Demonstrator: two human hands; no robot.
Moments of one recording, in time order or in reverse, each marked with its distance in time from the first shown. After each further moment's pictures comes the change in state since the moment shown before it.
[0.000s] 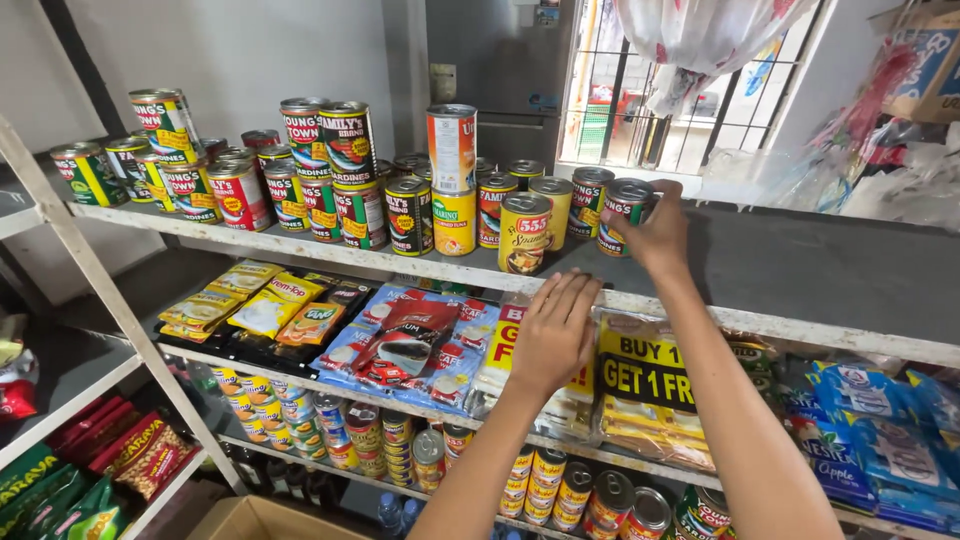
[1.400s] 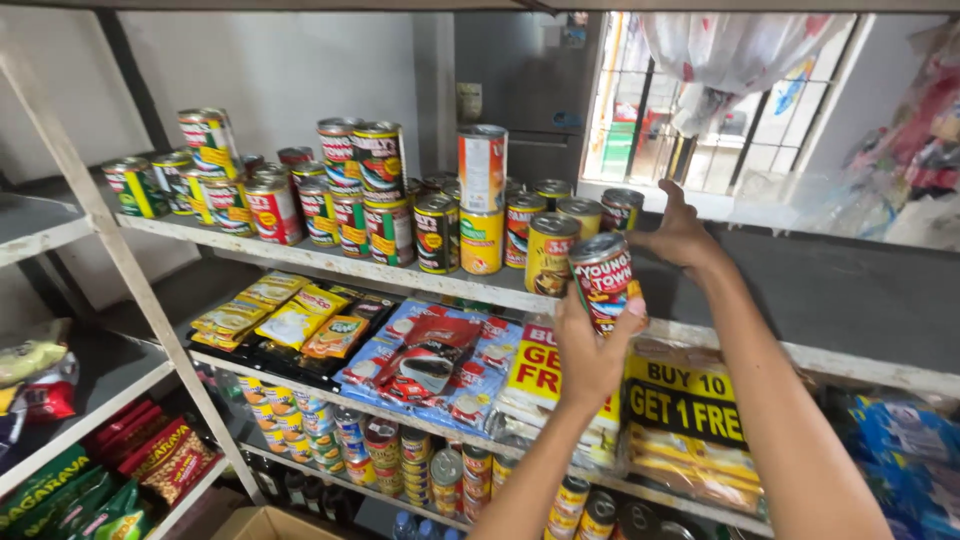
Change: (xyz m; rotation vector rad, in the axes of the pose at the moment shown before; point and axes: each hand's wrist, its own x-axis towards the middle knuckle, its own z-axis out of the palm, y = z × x) left_hand 0.036 0.030 -0.008 -0.633 0.381 -0.492; right_hand 0.045 -0.002 0.005 -0.119 -0.434 0.118
